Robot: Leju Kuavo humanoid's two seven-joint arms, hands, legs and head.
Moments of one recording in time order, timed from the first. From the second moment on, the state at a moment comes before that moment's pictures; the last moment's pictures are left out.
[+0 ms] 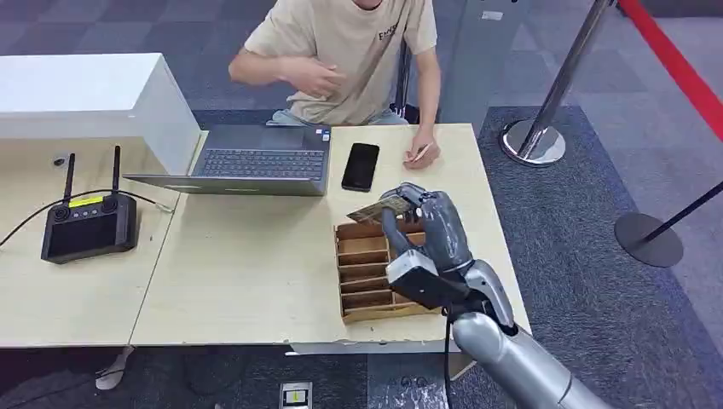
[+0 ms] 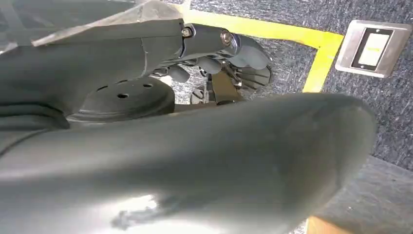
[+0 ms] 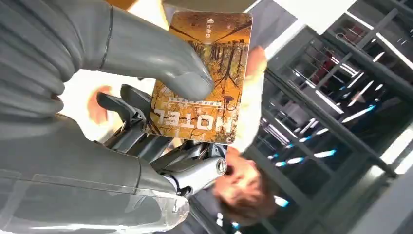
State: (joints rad) left arm -0.10 0.06 -1.00 -0.22 1.32 0.11 -0.09; right arm -0.40 -0.26 0.67 -1.60 0.44 -0.56 -0.04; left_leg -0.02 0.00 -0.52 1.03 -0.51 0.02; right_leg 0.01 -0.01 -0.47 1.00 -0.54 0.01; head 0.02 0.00
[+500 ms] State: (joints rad) left arm -0.11 0.06 -1.00 -0.21 1.33 0.10 -0.11; right arm -0.47 -0.26 0.54 -1.19 0.14 -0.51 -0.13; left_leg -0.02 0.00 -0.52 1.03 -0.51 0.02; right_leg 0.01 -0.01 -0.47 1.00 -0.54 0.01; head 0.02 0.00
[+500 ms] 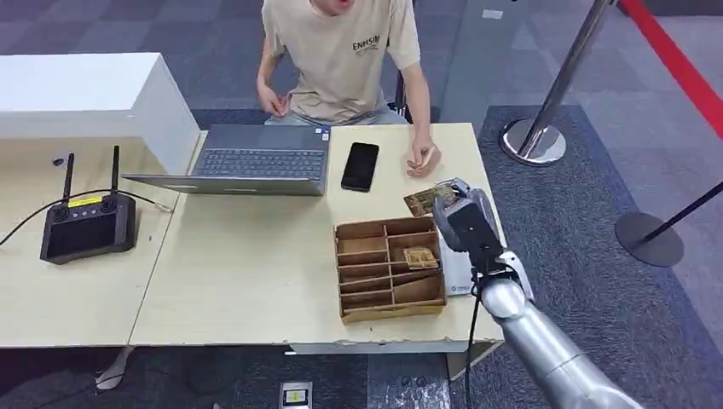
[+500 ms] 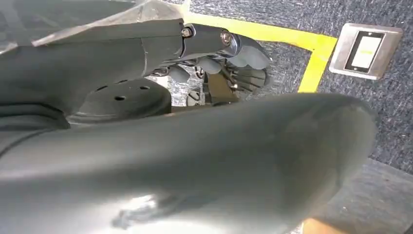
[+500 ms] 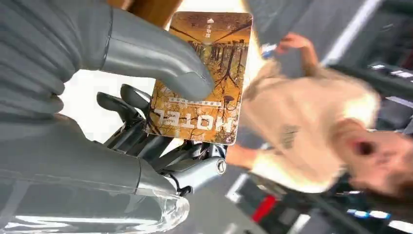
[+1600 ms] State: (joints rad) left arm -0.11 0.06 -1.00 -0.21 1.33 0.12 -0.09; right arm -0.45 -0.23 0.48 -1.14 0.00 -0.54 -0.10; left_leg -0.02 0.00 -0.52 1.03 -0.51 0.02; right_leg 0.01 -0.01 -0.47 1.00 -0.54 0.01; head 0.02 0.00
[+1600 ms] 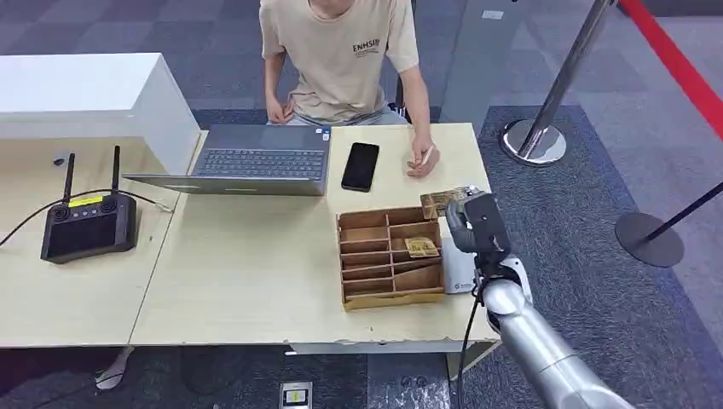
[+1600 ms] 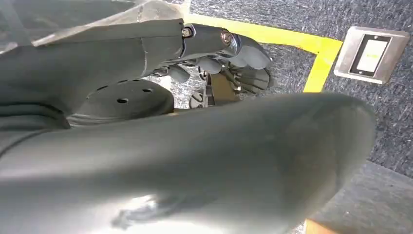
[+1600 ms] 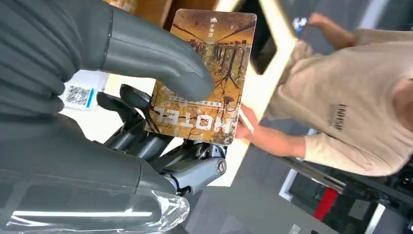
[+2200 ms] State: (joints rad) left arm -0.10 0.06 -1.00 -0.21 1.36 0.13 -0.10; right arm -0.31 -0.28 0.44 -1.40 0.23 -0.69 0.06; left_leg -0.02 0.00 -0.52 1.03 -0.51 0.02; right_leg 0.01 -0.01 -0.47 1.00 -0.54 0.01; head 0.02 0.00
